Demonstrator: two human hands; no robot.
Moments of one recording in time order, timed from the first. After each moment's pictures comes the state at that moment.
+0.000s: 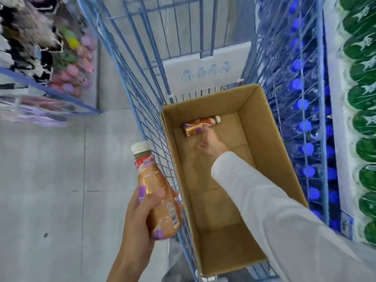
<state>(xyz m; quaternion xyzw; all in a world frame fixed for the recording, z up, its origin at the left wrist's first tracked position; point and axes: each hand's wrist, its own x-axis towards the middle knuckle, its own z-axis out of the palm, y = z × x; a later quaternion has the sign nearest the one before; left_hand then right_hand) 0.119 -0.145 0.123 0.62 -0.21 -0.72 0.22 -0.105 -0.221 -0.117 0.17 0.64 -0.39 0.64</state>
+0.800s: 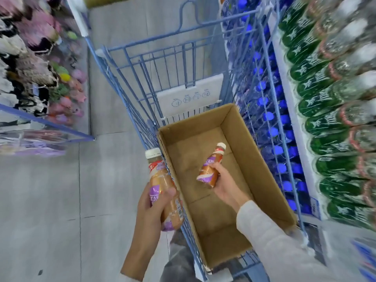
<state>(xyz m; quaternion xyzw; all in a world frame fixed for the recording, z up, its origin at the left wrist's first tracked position) 0.121 -0.165 0.155 0.61 -0.31 -0.71 0.18 -0.079 -0.117 0.028 0.23 0.54 -0.54 0.60</state>
